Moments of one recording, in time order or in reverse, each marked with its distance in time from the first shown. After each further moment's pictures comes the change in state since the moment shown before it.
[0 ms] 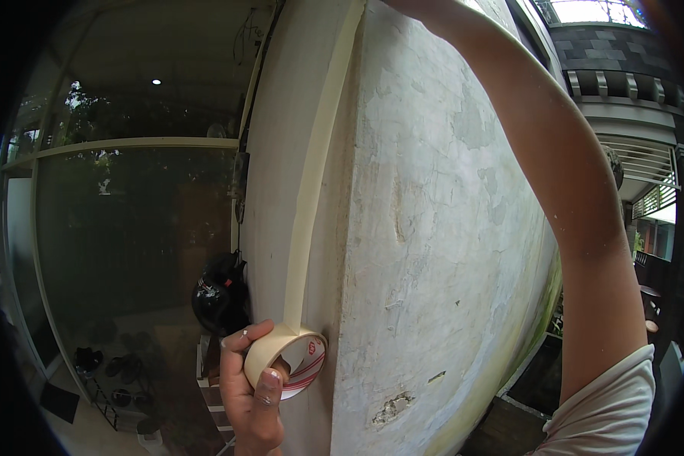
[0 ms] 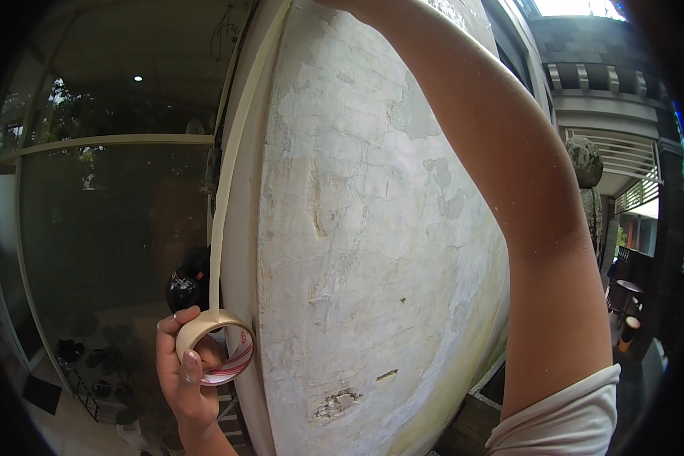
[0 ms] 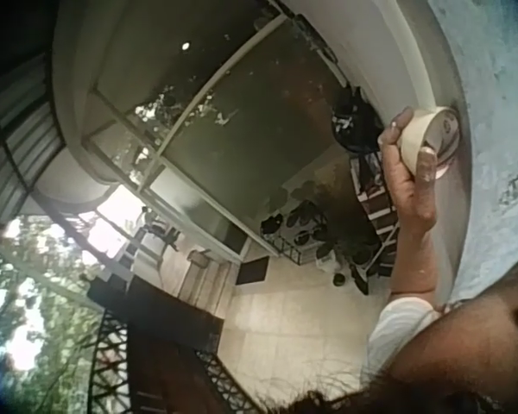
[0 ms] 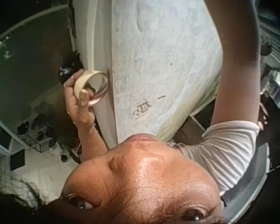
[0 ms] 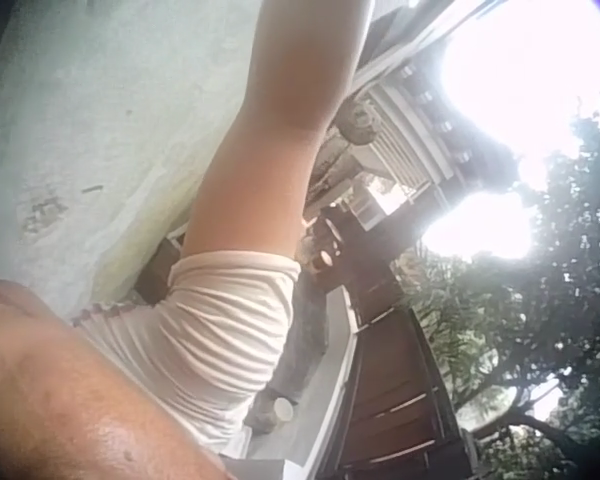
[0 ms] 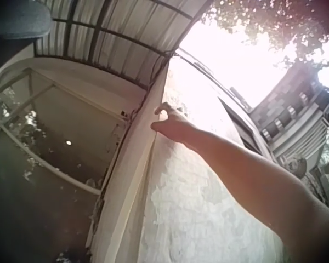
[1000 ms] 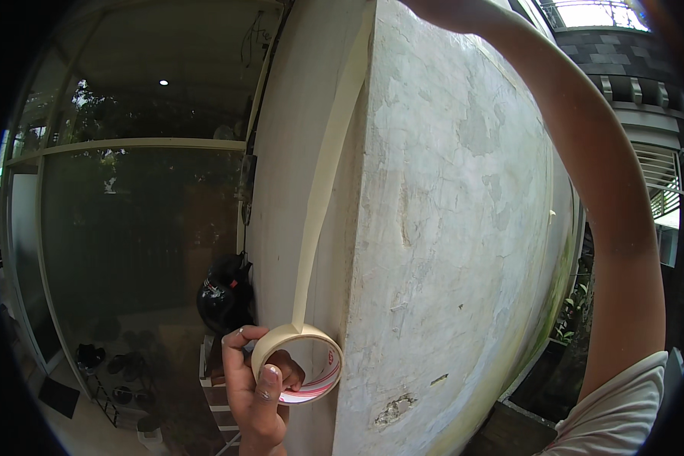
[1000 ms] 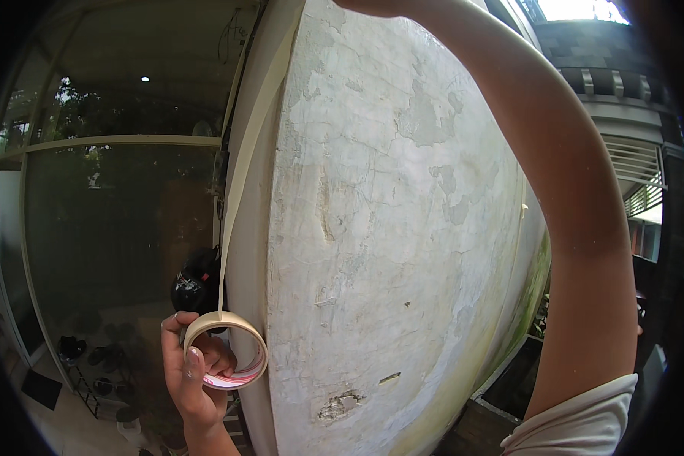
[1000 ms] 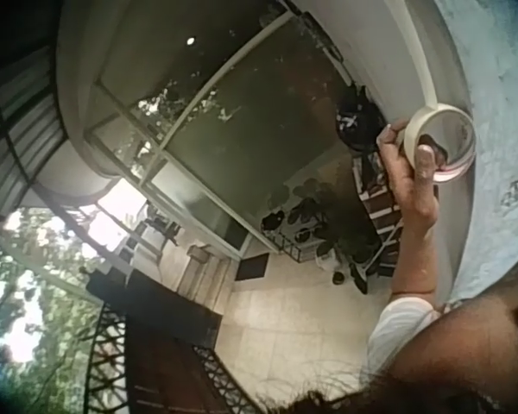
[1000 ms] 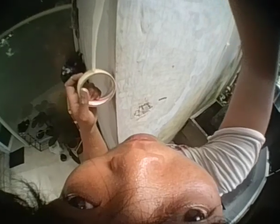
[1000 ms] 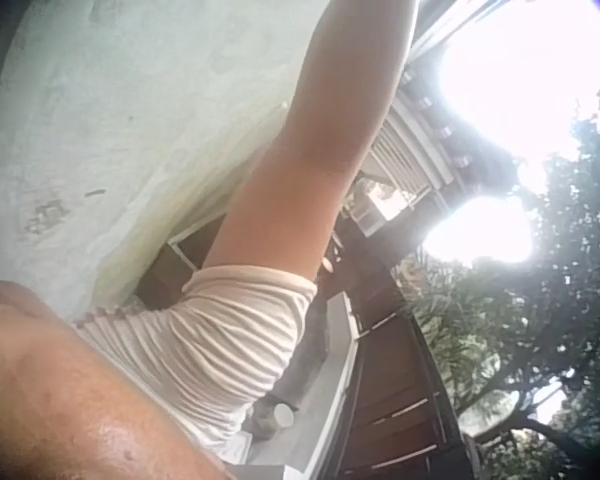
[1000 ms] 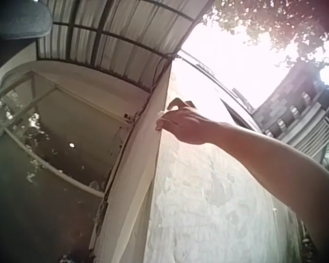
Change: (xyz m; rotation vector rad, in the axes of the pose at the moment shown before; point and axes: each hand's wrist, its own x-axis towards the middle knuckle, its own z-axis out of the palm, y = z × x) left_hand -0.001 -0.007 -0.001 -0.238 0.002 -0.065; right_hand 0.010 0.015 -0.027 -0.711 -0.071 -0.624
